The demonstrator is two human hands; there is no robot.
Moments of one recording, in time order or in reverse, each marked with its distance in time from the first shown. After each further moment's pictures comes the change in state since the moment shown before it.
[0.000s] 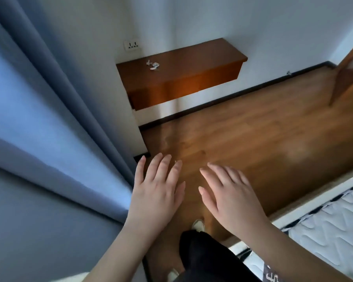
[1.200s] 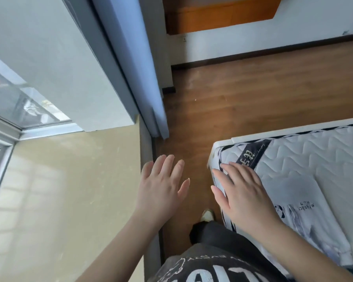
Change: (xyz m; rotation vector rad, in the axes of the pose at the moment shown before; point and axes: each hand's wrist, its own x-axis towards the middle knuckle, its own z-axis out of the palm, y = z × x) left_hand -0.434 0.284 -0.106 0.059 -0.153 -0.292; right_hand -0.485 0.014 0.024 0.068 -0.081 -0.253
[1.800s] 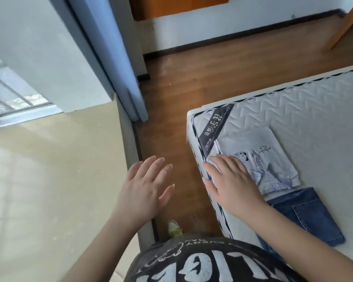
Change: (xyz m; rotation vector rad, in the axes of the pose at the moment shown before) left_hand -0.192 0.050 -0.036 -0.065 -0.052 0.270; right_hand -0.206 -0.034 0.001 -0.026 0.031 0.059
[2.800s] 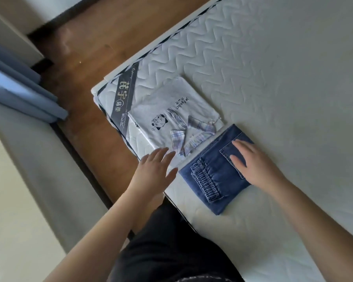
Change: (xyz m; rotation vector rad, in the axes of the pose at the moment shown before) left_hand 0.119 0.285 0.177 -0.159 -0.570 0.263; right_hand -0.238 0.310 0.101 0.372 -0.130 0.660
